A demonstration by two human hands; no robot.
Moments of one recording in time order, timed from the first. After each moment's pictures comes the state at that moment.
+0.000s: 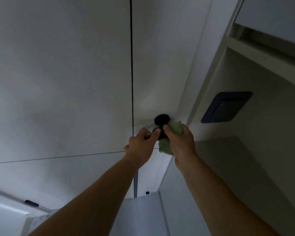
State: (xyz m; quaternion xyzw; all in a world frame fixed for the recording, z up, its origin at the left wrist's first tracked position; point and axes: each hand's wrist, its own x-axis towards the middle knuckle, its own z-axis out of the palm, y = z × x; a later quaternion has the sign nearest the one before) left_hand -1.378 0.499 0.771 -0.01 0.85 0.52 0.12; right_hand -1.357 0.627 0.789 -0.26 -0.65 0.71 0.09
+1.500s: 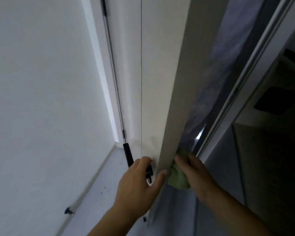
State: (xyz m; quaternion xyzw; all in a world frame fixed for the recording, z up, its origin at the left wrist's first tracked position) left_hand -0.810 0.320 0.853 -0.09 0.91 0.38 -0.10; right_hand -0.908 0.492 0.848 0.09 -0.70 0.68 -0.21
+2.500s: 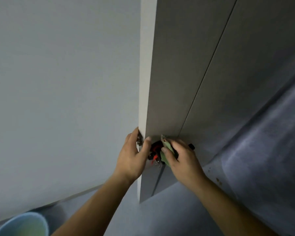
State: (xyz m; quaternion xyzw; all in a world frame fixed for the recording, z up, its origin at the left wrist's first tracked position) left_hand -0.667 0.067 0.834 -0.46 0.68 0.45 -0.34; right_hand -0.836 0.139 0.831 0.57 -0.71 0.36 -0.19
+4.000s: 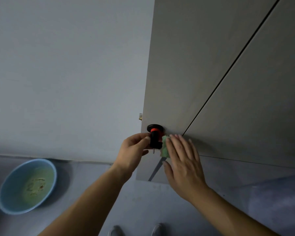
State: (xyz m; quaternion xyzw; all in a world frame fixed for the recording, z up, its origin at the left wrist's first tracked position) left_hand -0.712 0.003 0.810 -0.57 0.36 0.60 -0.43; right_hand -0.902 0.038 0.786 0.81 -0.57 0.10 0.08
